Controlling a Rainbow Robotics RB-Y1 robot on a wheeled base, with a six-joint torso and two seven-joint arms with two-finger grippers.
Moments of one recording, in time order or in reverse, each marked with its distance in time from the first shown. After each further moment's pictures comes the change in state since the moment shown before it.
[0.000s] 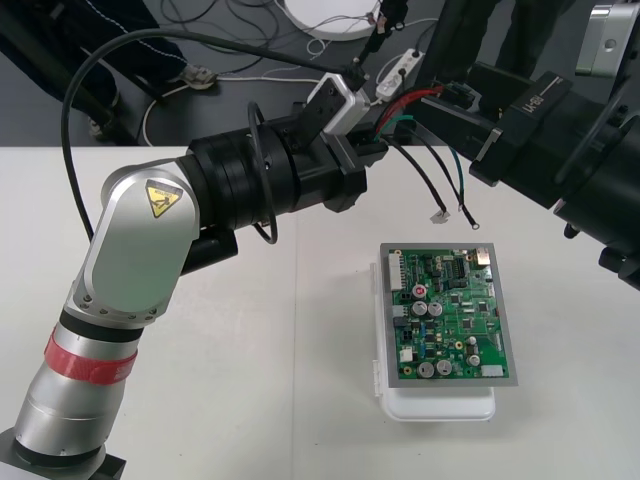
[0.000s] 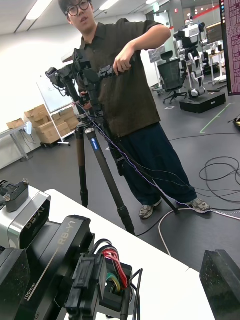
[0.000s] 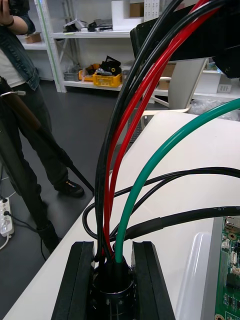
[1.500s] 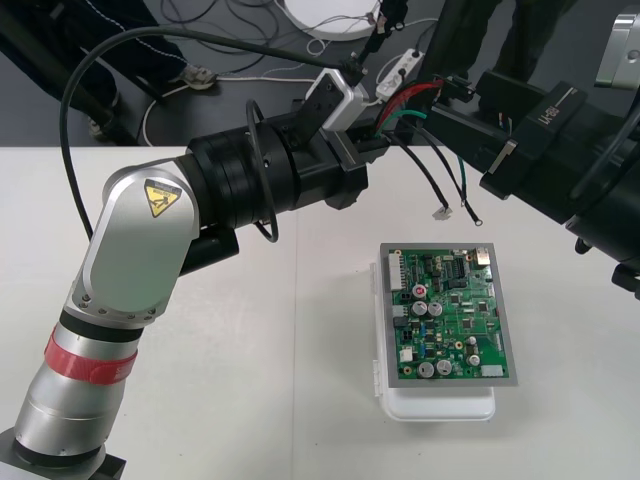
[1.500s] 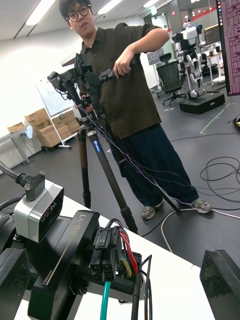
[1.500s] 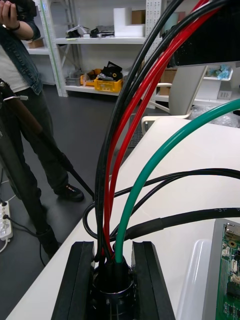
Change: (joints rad) right arm 0.093 0.001 -0.064 -0.062 0.000 0.001 0.000; left arm 0.000 0.000 0.000 0.001 0.018 0.017 0.000
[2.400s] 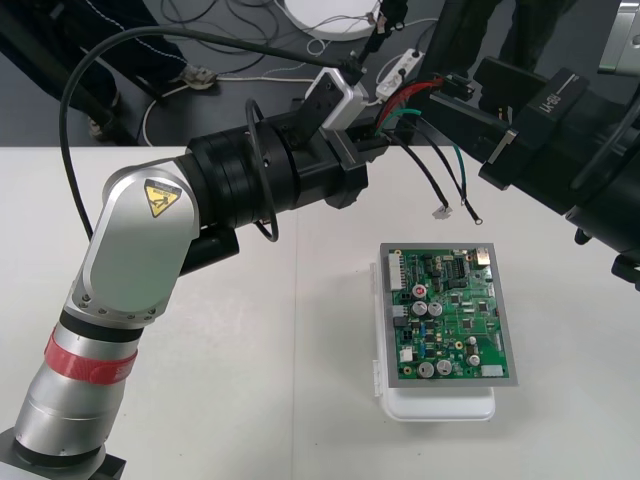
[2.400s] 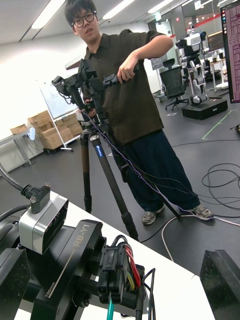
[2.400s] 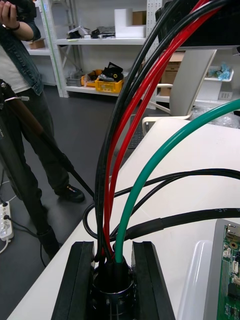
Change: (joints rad) right arm -0.029 0.000 0.000 0.000 0.000 0.000 0.000; left arm 0.000 0.000 0.000 0.000 0.000 0.004 0.000
